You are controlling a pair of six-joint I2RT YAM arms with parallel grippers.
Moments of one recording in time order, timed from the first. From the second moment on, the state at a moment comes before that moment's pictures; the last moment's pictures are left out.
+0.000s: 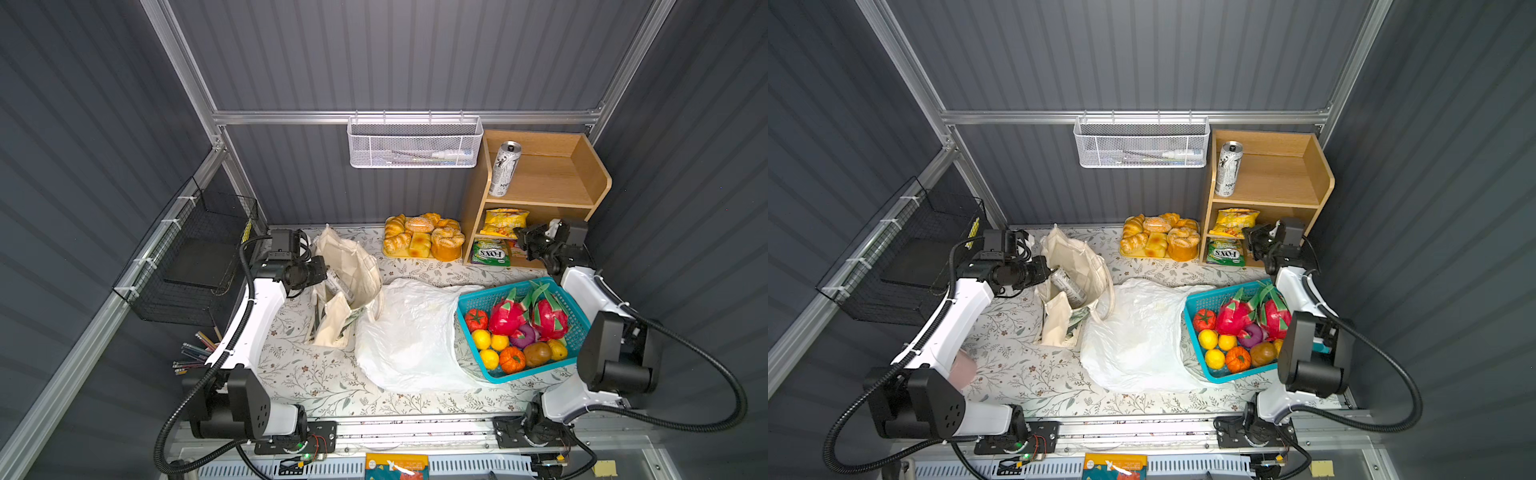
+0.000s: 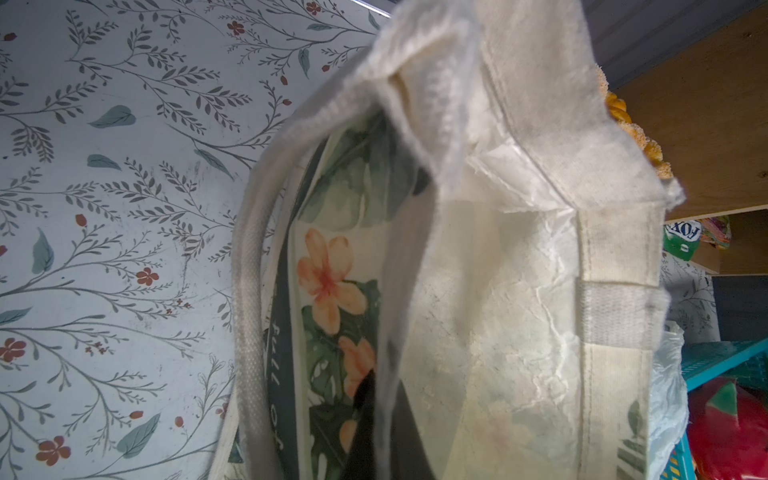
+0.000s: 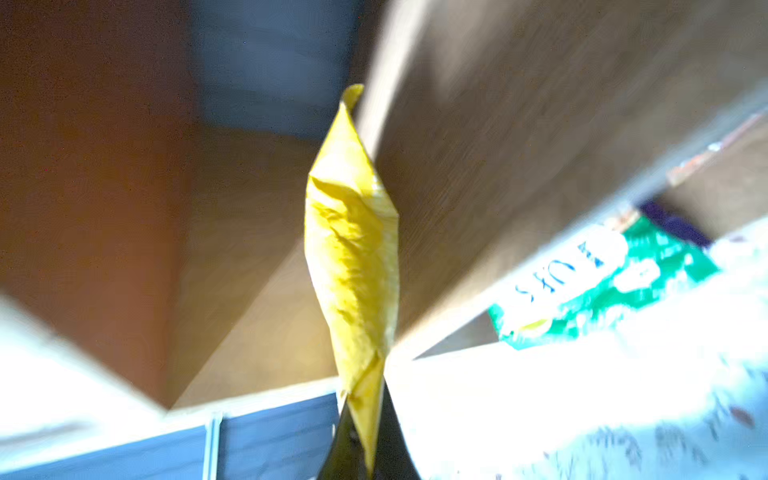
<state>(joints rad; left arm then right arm) -0.08 1.40 1.27 -0.75 0.23 -0.31 -0.19 1.53 1.13 0.05 -0.48 1.15</state>
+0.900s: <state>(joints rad) -0.09 1.41 1.32 -0.80 0.23 -0.30 0.67 1.57 1.41 -0.23 -0.37 0.89</state>
